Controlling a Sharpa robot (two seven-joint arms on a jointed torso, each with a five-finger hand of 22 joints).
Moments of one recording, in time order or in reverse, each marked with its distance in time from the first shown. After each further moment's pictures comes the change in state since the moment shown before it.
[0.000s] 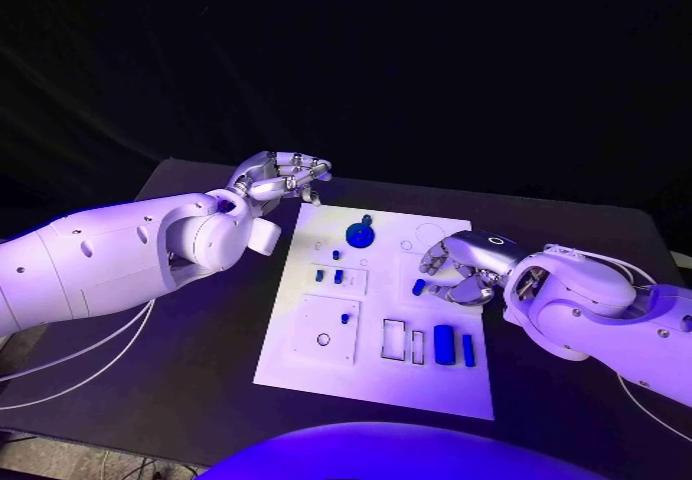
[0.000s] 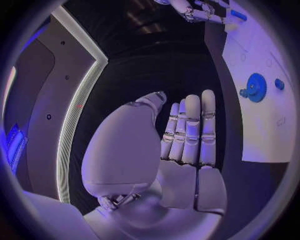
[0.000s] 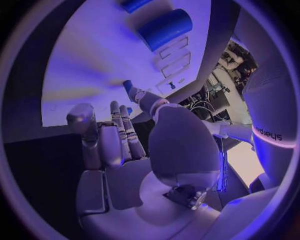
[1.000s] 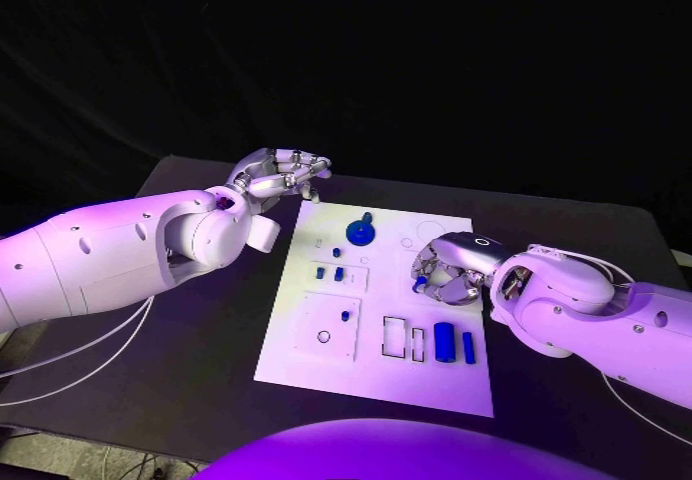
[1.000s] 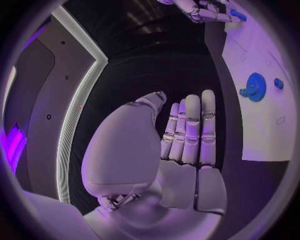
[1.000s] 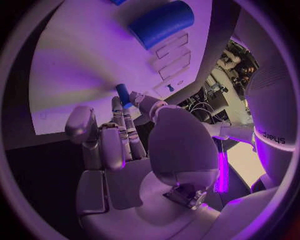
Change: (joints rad) left arm 0.000 -0.007 0.000 0.003 0.000 0.003 -0.003; left_hand 0.000 0.000 0.000 0.000 0.000 0.000 0.000 0.000 0.000 0.000 0.000 0.000 0.000 0.000 0.000 0.000 0.000 0.000 0.000 0.000 0.000 0.000; right arm -0.015 0.056 -0.004 -0.037 0.006 0.008 -0.001; right_hand 0.020 0.065 0.048 0.048 -0.062 0.085 -0.020 0.034 0.020 0.121 -0.022 0.050 0.000 0.004 -0.016 0.034 0.061 0.000 0.055 -0.019 0.068 0.058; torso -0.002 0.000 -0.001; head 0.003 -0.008
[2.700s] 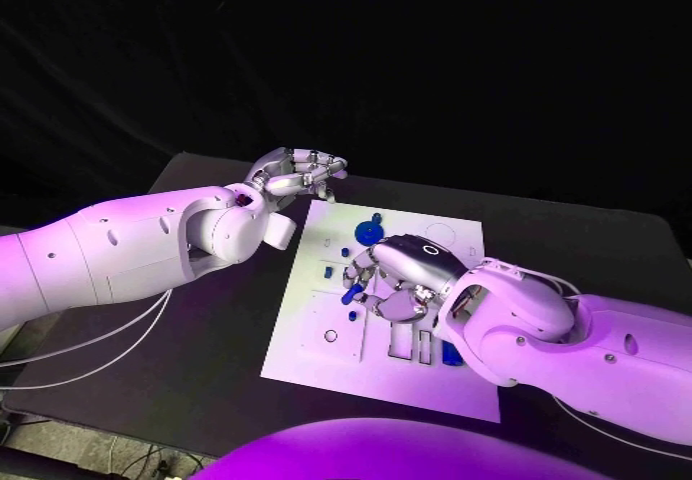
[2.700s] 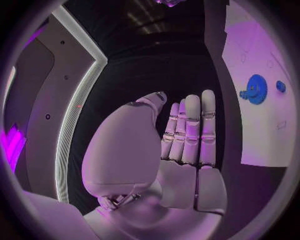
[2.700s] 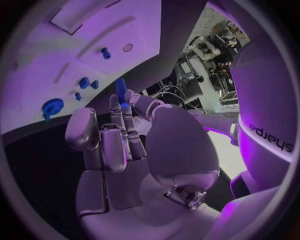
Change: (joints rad) left arm 0.000 0.036 0.000 -0.029 0.000 0.003 -0.007; left_hand 0.004 0.004 0.000 0.000 0.000 0.000 0.000 0.000 0.000 0.000 0.000 0.000 0.002 0.000 0.000 0.000 0.001 0.000 0.000 0.000 0.000 -0.001; right arm -0.003 0.143 -0.005 0.151 0.018 -0.145 0.017; right_hand 0.058 0.015 0.065 -0.070 -0.052 0.033 -0.013 0.042 0.031 0.036 0.001 0.022 0.024 0.000 -0.017 0.014 0.042 0.000 0.022 -0.022 0.038 0.040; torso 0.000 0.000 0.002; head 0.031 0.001
